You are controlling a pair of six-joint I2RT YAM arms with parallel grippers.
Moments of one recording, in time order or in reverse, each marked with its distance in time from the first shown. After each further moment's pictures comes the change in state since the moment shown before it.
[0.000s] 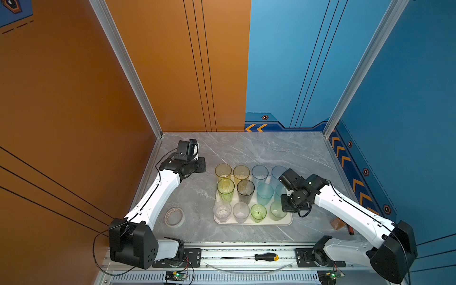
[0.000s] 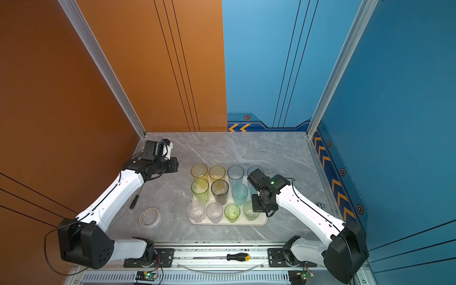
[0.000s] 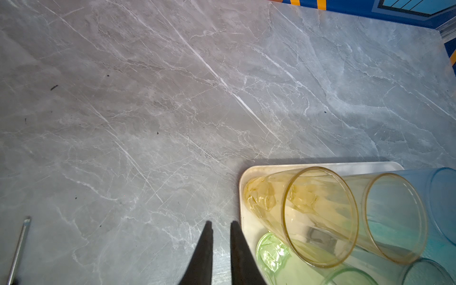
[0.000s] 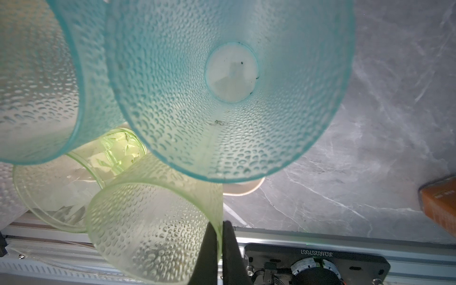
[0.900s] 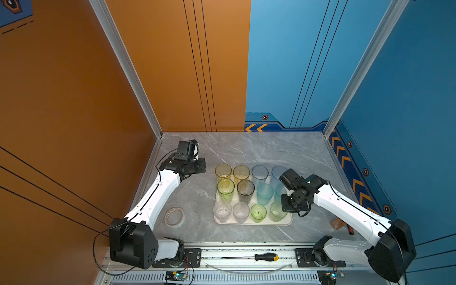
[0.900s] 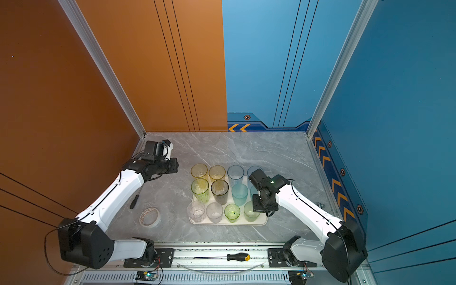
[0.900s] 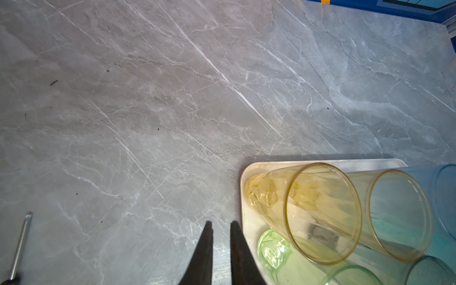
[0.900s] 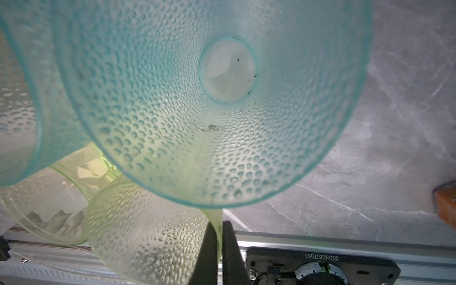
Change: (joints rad) left arm -0.006 0.001 0.000 -0.015 -0.005 0.000; right arm -0.029 0.013 -0.031 0.029 -0.025 -0.007
